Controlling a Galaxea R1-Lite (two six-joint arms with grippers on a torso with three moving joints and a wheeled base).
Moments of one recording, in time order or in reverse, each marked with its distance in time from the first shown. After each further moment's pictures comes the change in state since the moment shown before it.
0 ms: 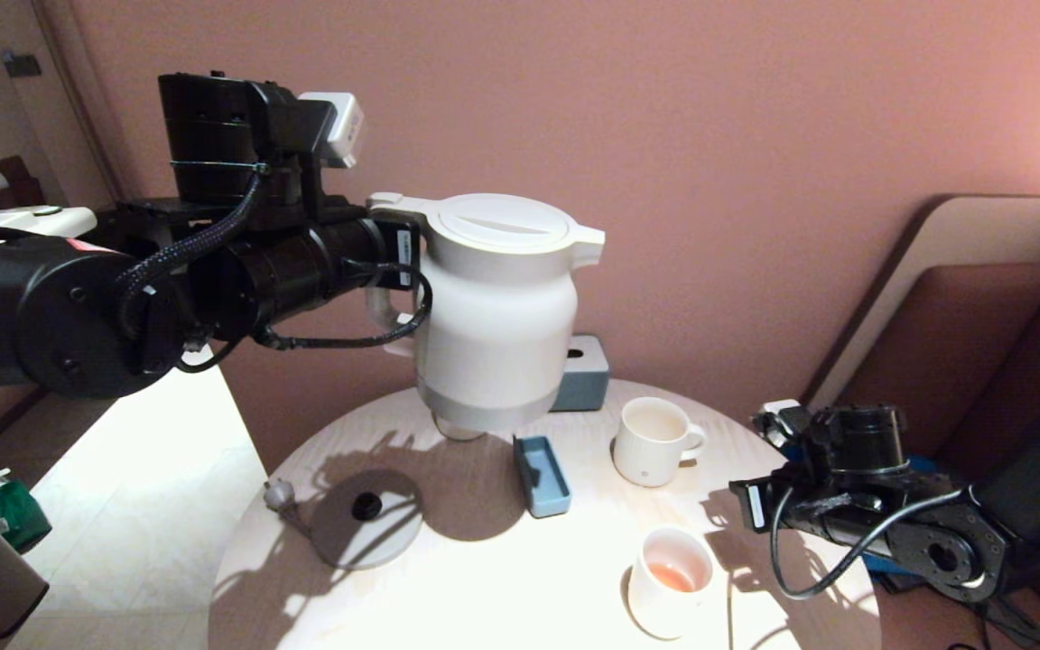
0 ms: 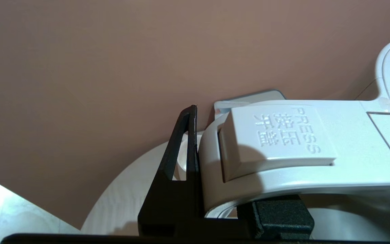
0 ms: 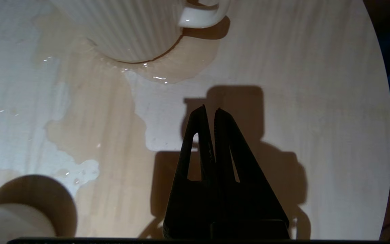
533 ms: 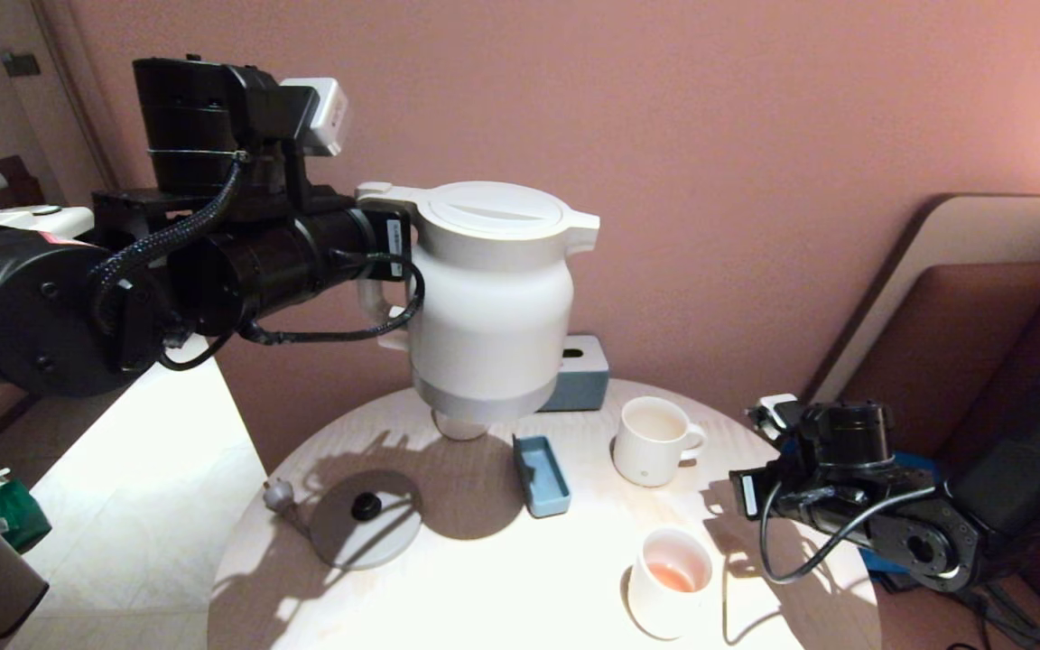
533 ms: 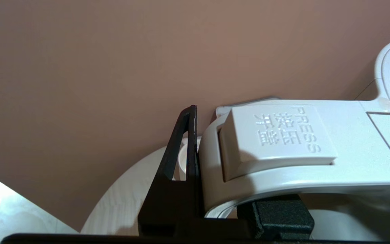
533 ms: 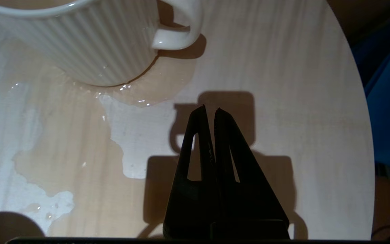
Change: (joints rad) left arm 0.005 -0.023 0.007 -0.005 0.010 -0.022; right arm -0.001 0.054 -0.037 -0.054 -0.055 0.001
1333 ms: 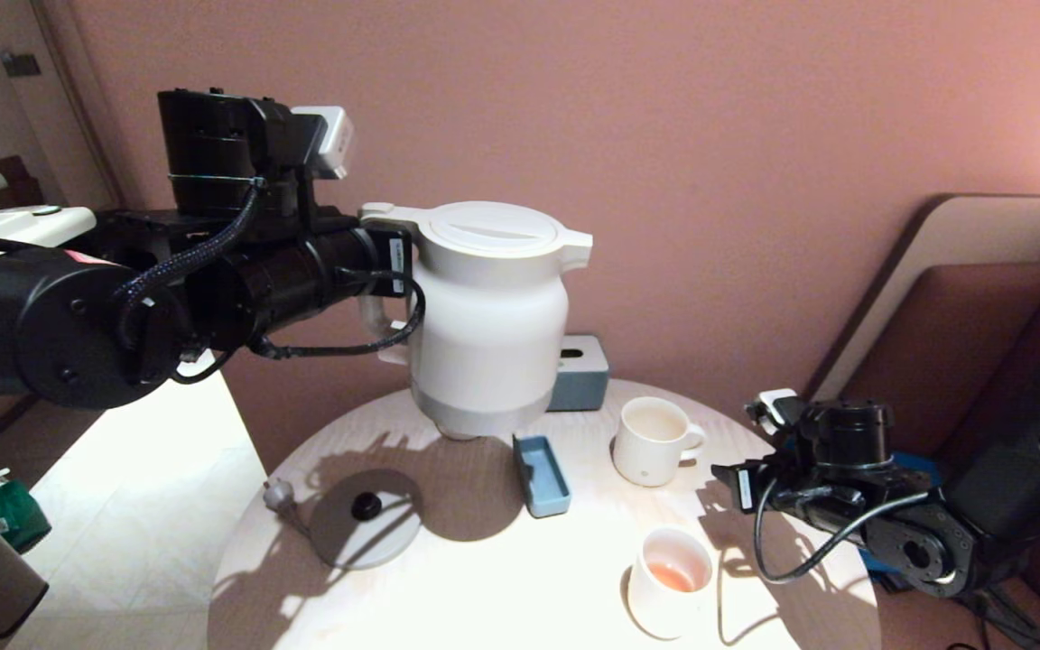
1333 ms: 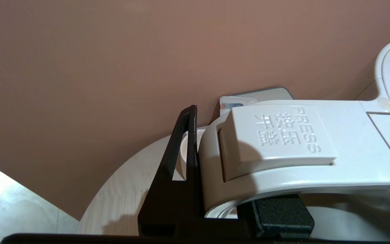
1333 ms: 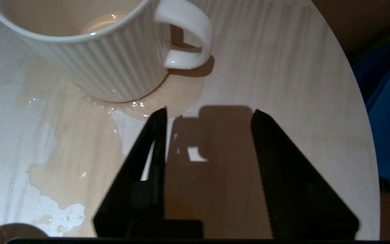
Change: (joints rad) left arm -0.001 0.018 0.029 -0.007 0.000 -0.010; right arm 0.012 0.010 0.010 -0.076 0.000 0.002
